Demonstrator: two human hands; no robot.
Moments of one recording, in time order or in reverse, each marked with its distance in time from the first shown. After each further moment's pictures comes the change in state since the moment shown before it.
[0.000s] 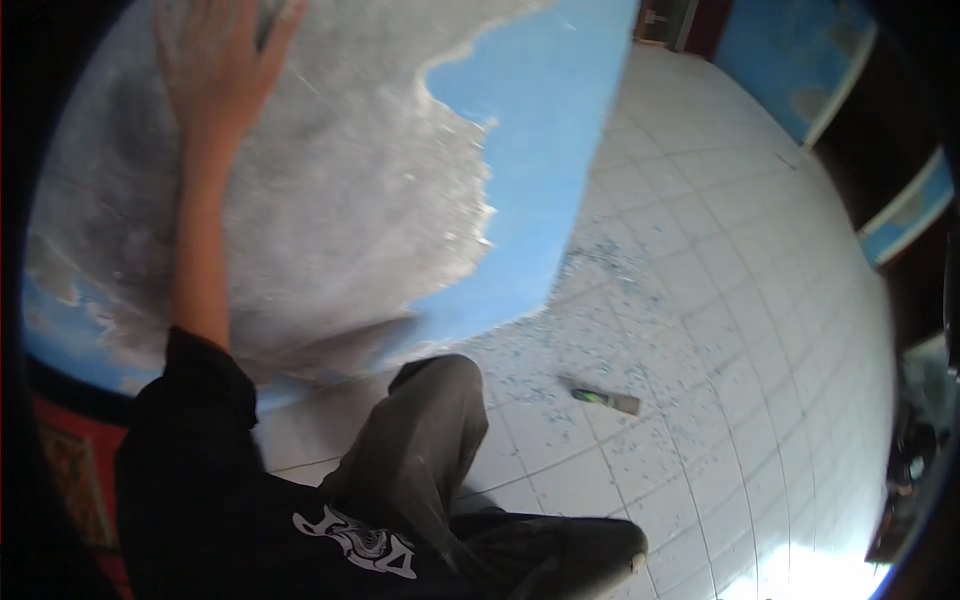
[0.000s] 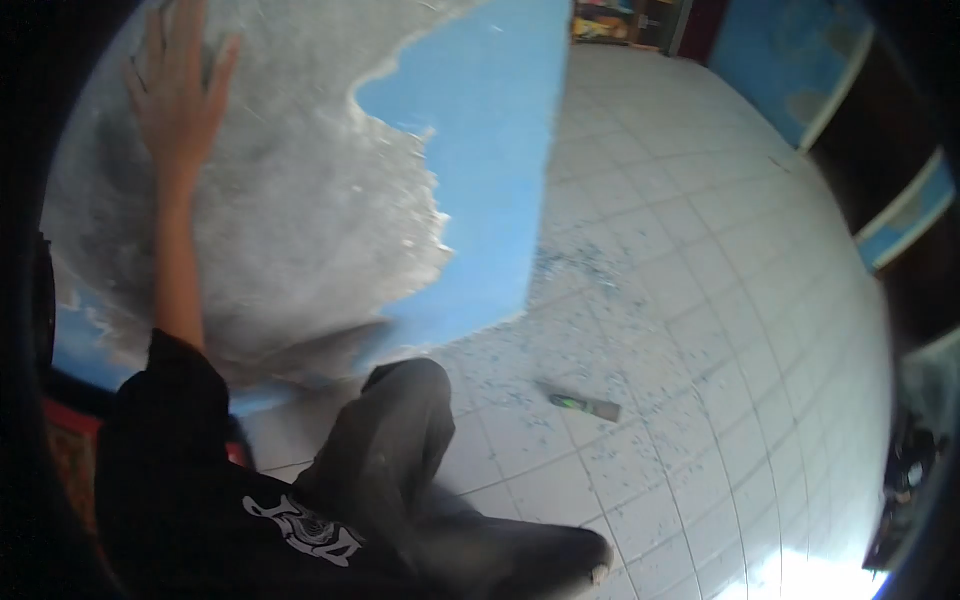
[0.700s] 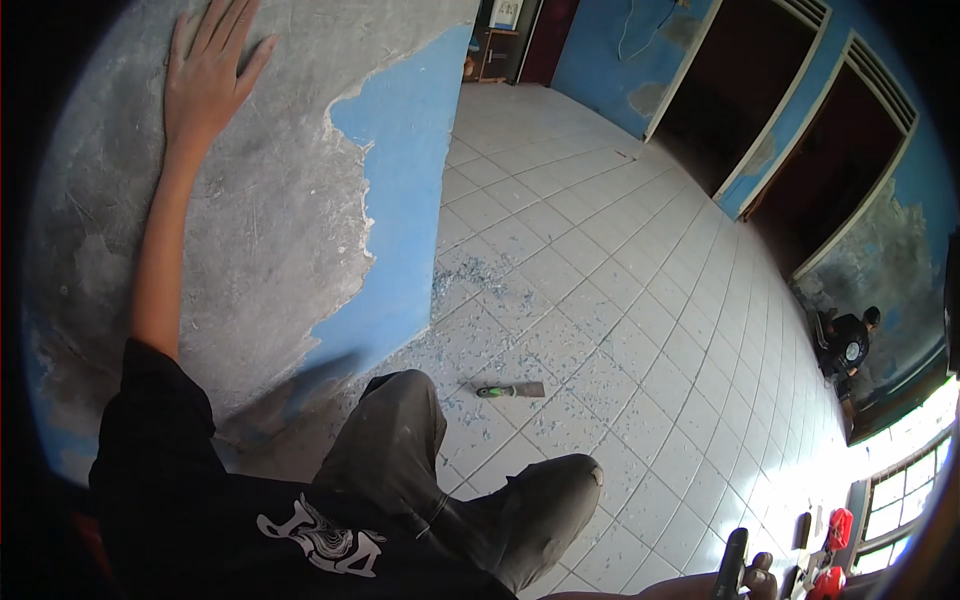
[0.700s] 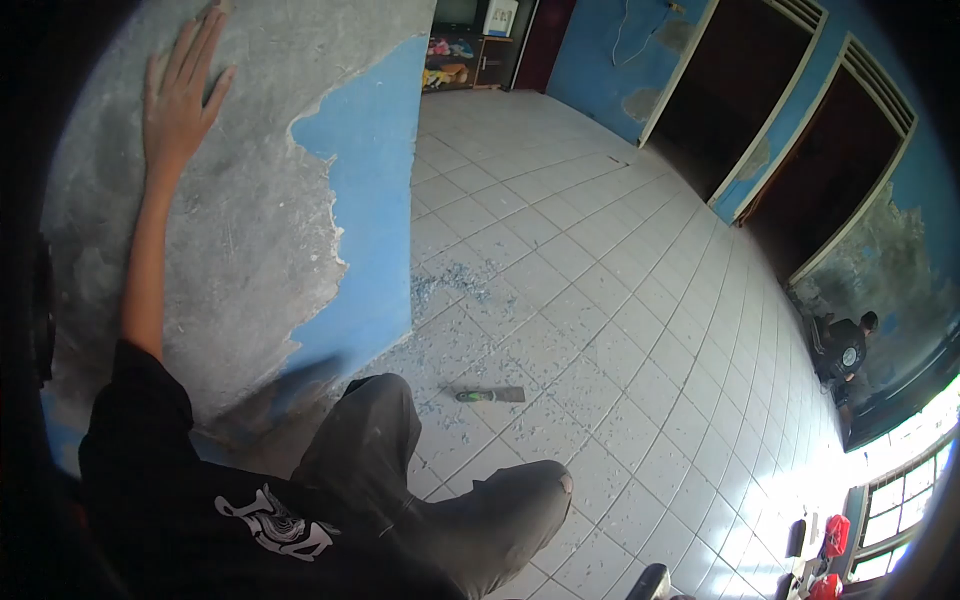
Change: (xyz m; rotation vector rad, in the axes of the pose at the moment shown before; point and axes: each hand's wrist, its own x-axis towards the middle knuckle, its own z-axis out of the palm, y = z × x) left_hand 0.001 -0.001 -0.021 -0.267 -0.106 -0.080; right_hand -0.023 -0.115 0.024 -0.289 0.137 -1.087
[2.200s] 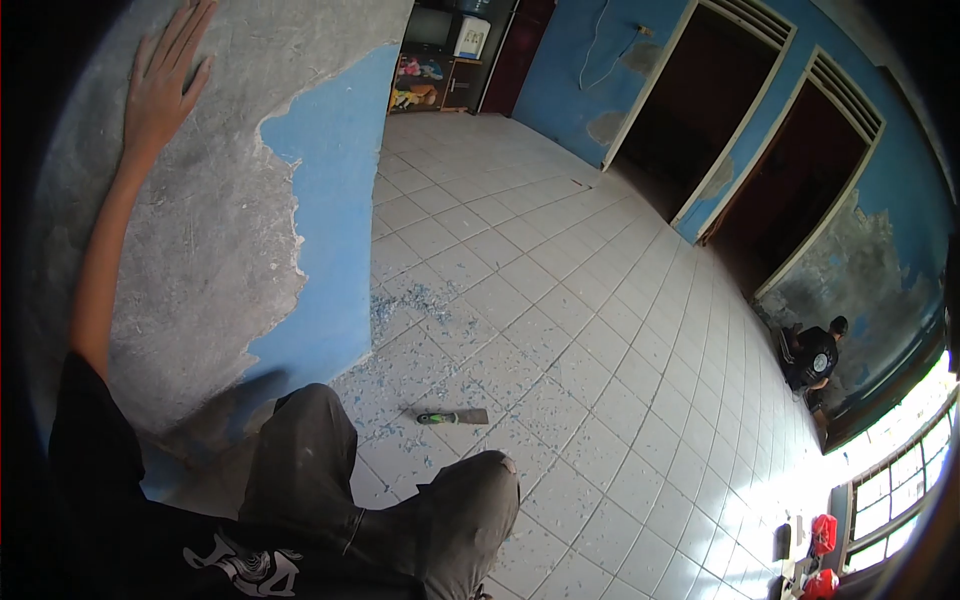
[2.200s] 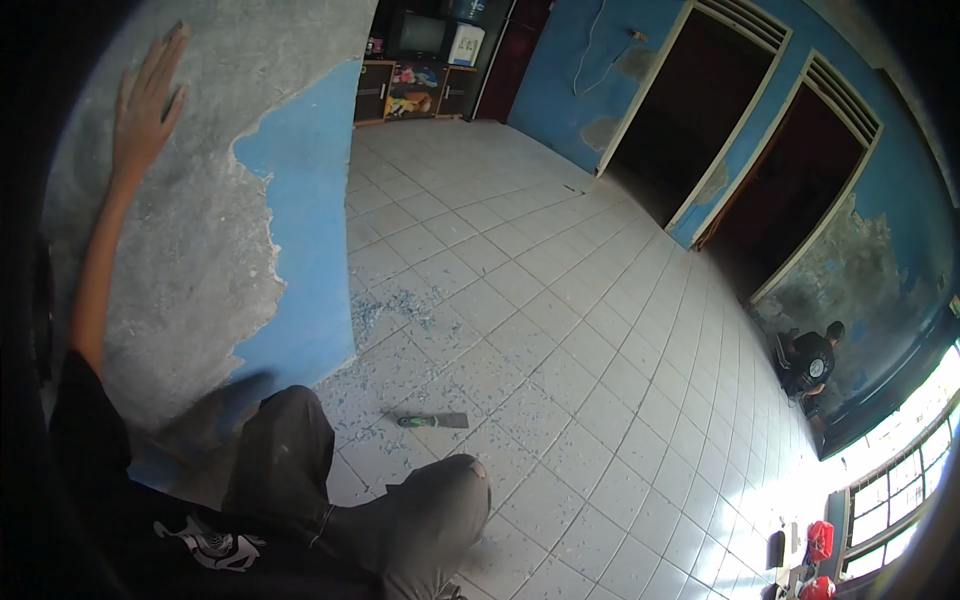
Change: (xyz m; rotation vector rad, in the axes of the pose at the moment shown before) left_hand -0.004 -0.012 0.029 0.169 0.250 0.085; right_hand -0.567 -0.092 -0.194 -0.661 -1.472 1.673
